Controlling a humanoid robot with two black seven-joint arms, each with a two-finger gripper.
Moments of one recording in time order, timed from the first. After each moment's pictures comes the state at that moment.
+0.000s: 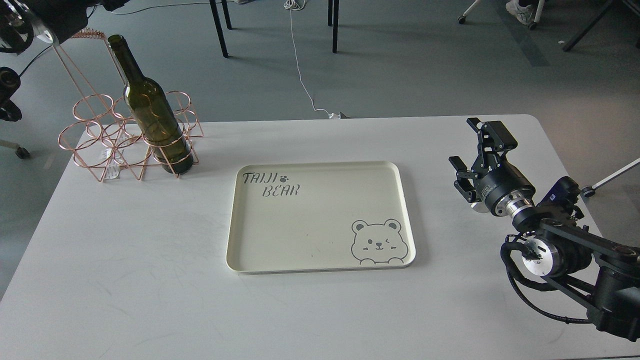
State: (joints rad) left arm -1.13 0.75 -0.63 -0.96 1.28 -0.04 -0.49; right arm 0.61 -0.58 0.38 1.20 -0.13 -0.15 0.49
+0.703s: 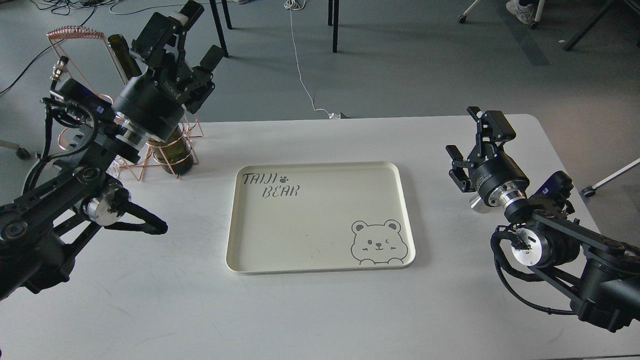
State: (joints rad) left arm -0.46 0.48 -0.89 -1.37 0.65 -0.04 -0.49; right arm 0.60 -0.51 0.44 1.16 -0.12 -0.15 0.49
